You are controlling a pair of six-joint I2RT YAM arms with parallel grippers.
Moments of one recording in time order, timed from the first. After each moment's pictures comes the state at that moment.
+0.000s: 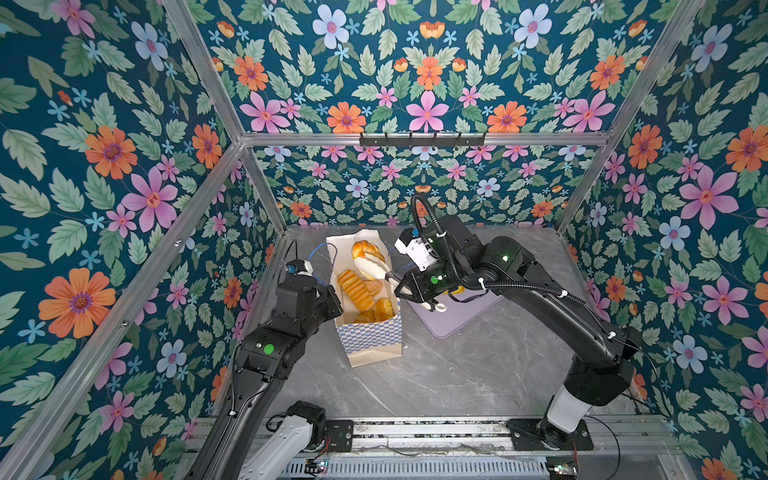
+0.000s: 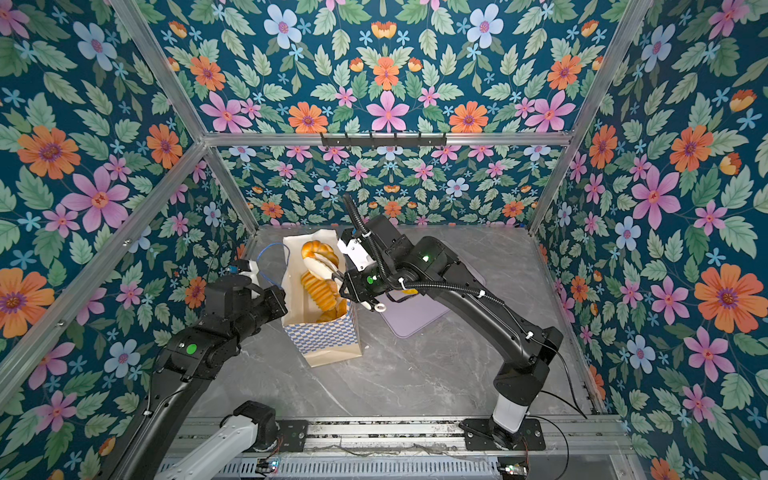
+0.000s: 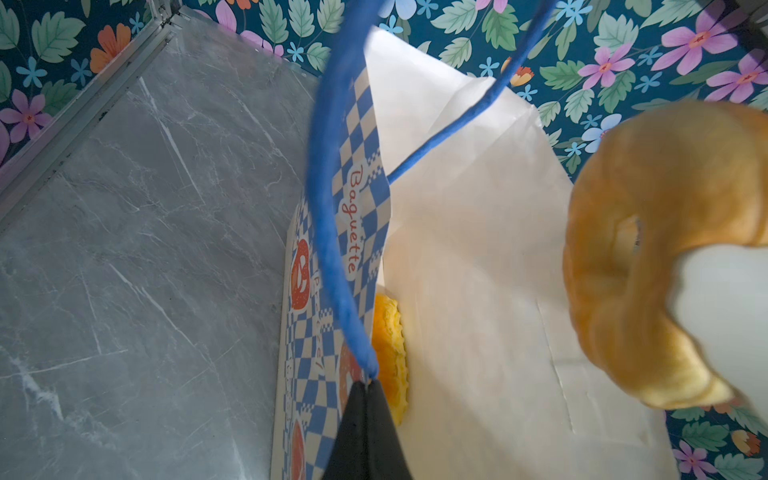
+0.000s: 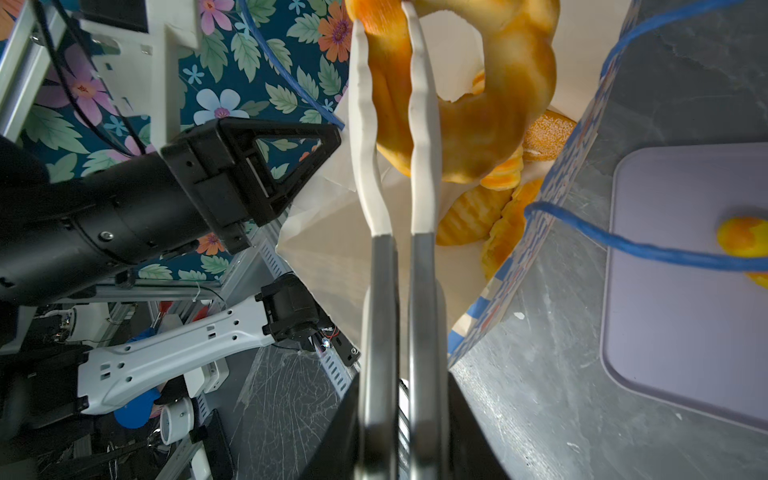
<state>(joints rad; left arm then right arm) -0.36 0.80 1.03 -0.81 -0.12 -0.59 0.92 1.73 2.09 -1.15 -0.28 0.41</state>
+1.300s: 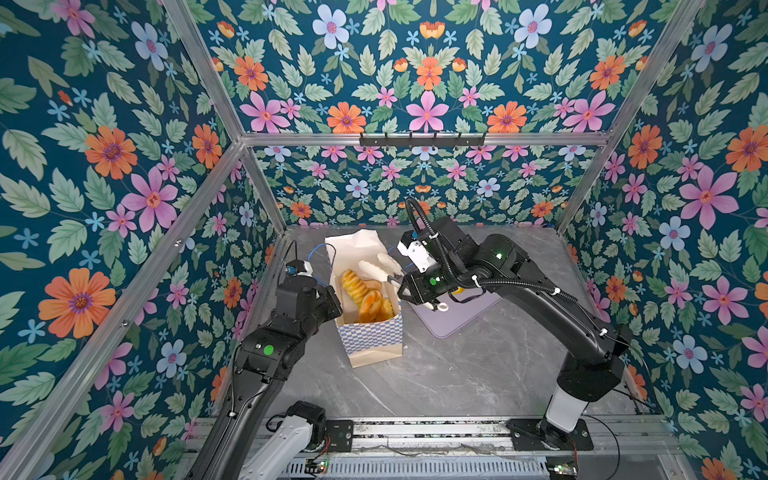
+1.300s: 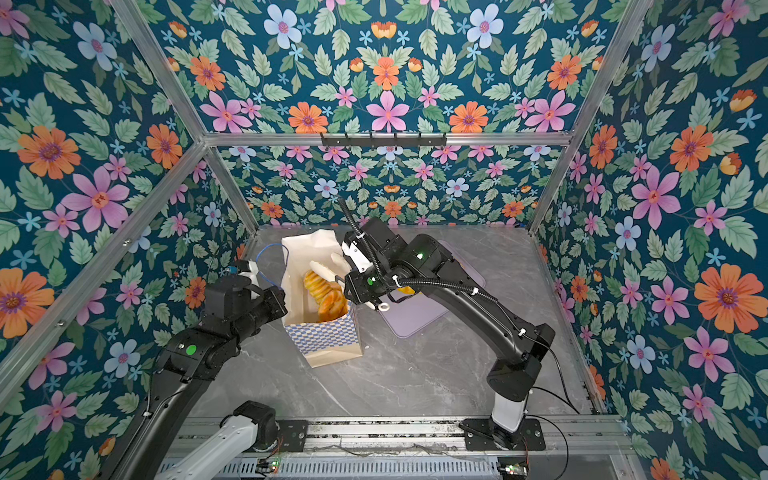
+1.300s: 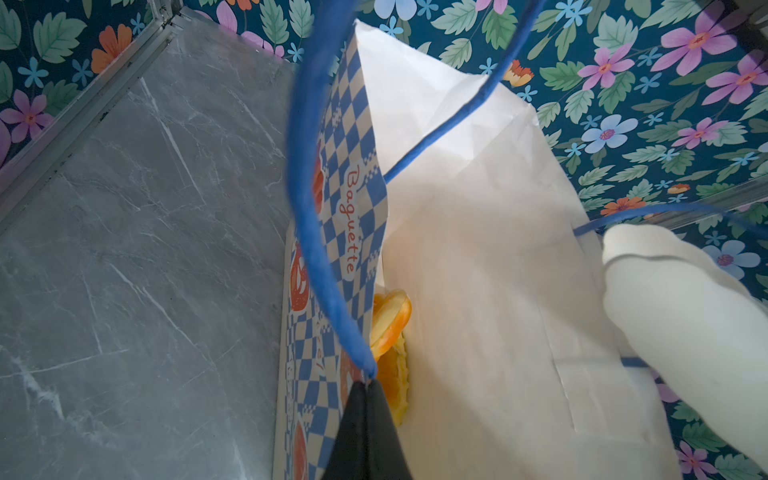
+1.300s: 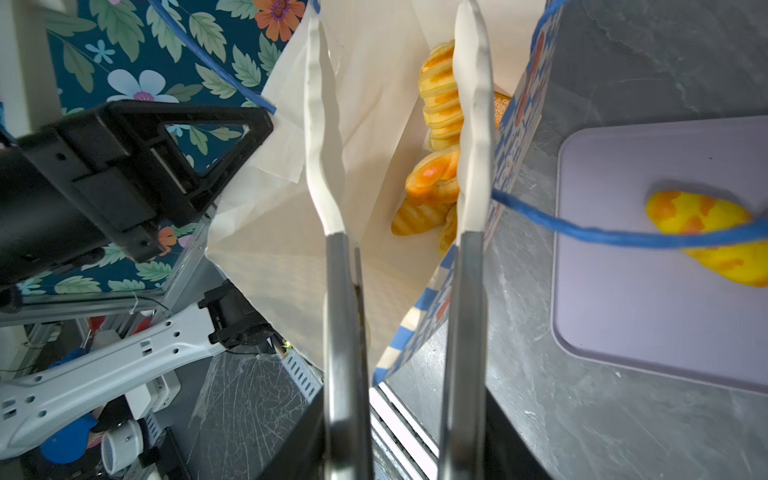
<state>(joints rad) -0.36 0.80 1.02 -0.81 -0.12 -0.59 0.93 1.77 2.15 -1.27 -0.17 0.40</state>
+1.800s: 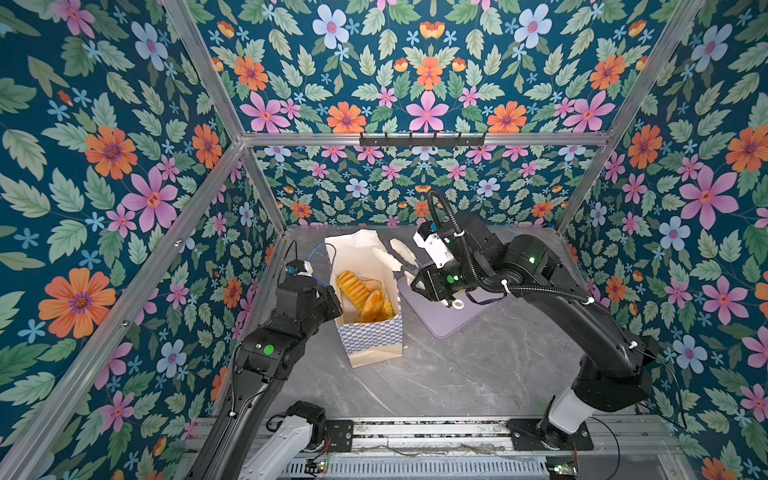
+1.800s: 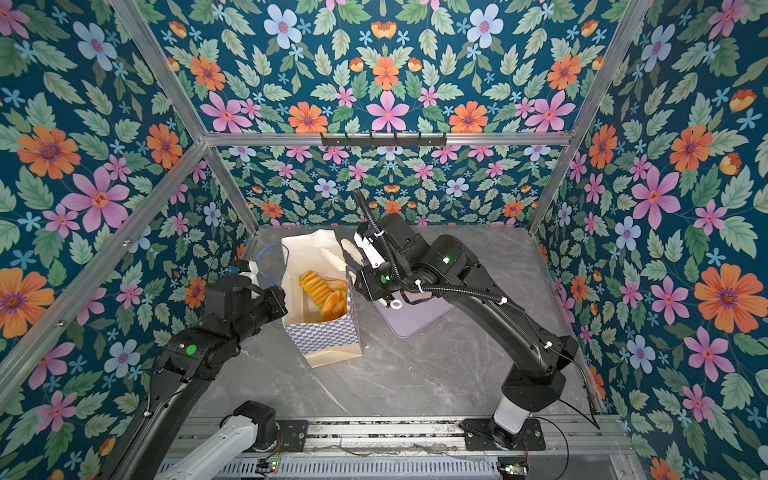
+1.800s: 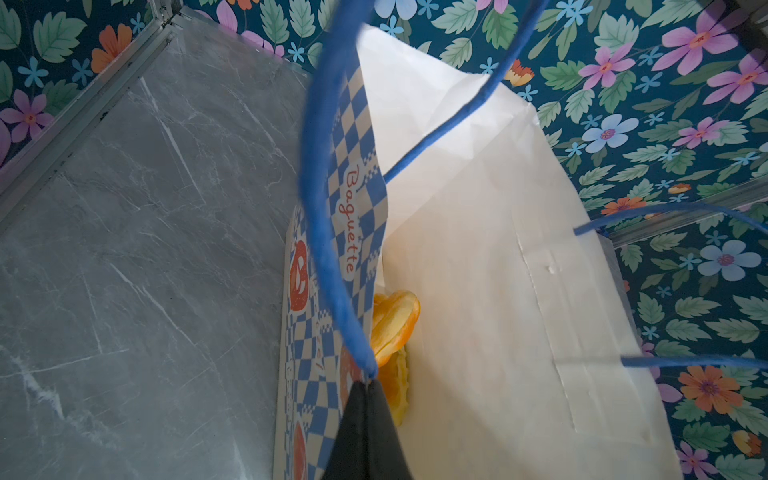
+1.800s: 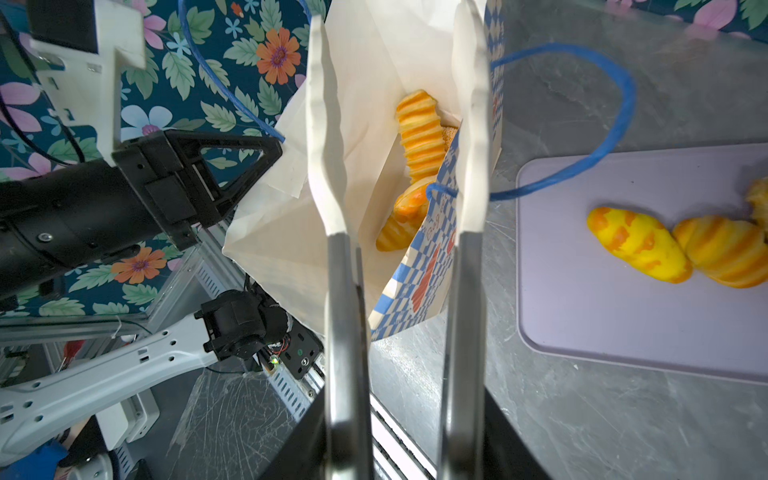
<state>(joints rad) -0.36 0.80 1.02 -0.81 -0.12 -0.59 0.93 1.66 2.16 -1.28 -0.07 0.39</state>
